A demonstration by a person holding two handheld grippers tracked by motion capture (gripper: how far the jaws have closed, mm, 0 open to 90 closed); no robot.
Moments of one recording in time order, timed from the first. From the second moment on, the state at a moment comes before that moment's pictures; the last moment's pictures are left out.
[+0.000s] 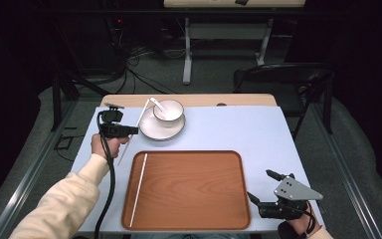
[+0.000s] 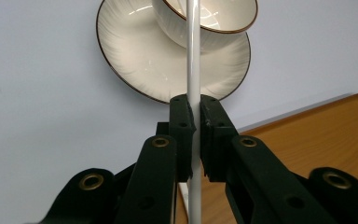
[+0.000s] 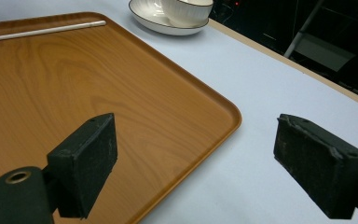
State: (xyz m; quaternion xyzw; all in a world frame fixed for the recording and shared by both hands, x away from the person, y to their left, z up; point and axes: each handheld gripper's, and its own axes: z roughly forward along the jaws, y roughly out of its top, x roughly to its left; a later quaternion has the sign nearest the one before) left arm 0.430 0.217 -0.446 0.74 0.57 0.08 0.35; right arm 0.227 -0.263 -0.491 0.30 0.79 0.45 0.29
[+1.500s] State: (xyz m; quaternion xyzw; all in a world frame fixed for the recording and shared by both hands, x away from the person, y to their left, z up) left arm 0.338 0.221 -0.503 0.71 0.58 0.05 0.39; right arm 0.228 -0.261 -0.491 0.30 0.79 0.45 0.29
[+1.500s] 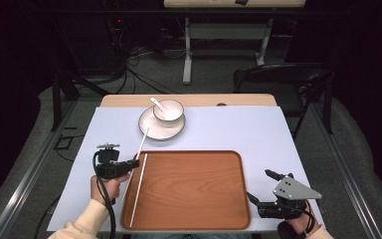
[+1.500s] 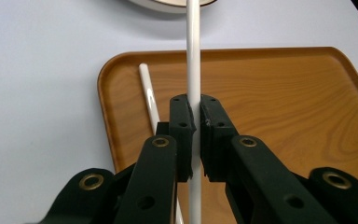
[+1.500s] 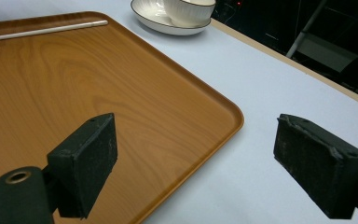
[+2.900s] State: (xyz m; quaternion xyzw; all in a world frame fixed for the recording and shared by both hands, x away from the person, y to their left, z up) left arm 0.303 0.213 -0.548 0.70 0.62 0.06 0.34; right arm 0.228 -0.260 -0.491 0.30 0.79 0.45 0.29
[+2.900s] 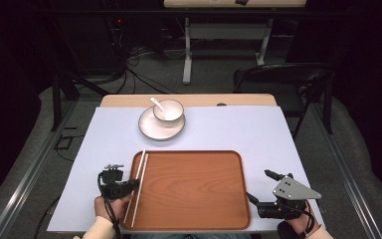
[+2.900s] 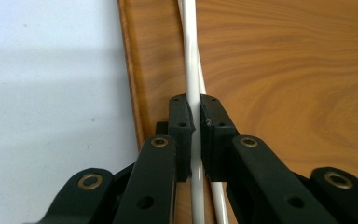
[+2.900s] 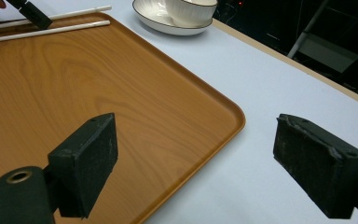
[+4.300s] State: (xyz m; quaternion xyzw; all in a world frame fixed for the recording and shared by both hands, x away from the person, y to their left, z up) left arm 0.265 0.255 -0.487 0.74 0.45 0.19 0.47; right arm 0.228 -0.261 -0.491 0.30 0.79 0.45 0.29
